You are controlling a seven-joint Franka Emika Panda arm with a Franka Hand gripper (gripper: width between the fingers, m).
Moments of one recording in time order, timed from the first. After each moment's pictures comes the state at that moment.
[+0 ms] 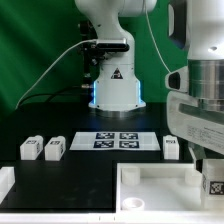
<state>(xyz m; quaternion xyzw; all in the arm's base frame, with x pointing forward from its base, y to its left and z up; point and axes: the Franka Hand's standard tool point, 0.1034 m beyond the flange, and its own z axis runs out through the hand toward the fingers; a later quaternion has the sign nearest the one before) 0.632 0.126 0.067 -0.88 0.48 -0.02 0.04</state>
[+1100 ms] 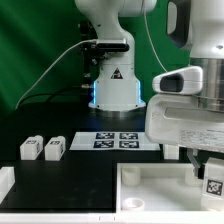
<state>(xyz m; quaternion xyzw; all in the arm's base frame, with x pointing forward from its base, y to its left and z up) 0.634 0.118 0.068 -0.96 0.29 -0.03 0.01</state>
